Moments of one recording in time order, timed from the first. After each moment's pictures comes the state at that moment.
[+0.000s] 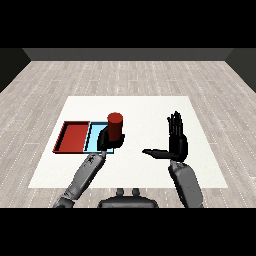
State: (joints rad) left arm -0.38 0.09 -0.39 -1.37 0.23 0.46 -0.17; right arm -0.15 -0.14 0.23 -1.94 -0.09 -0.36 -0.10
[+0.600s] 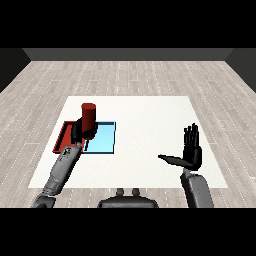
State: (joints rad) left arm -0.41 0.35 -0.18 -1.27 0.17 0.43 -0.05; right arm 0.07 -0.20 0.08 -1.94 -0.17 -0.28 -0.22
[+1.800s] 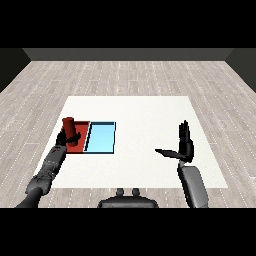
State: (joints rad) left arm -0.68 0.45 0.01 -0.22 0.01 0.37 -0.20; right arm -0.05 -0.20 0.05 -1.69 -0.09 -0.25 -0.29
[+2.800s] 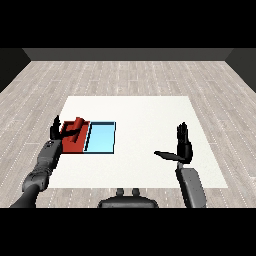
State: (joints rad) left arm -0.75 0.50 0.14 -0.24 0.11 0.30 -0.43; right arm -0.03 -0.17 0.05 -1.68 -0.11 -0.20 -0.36
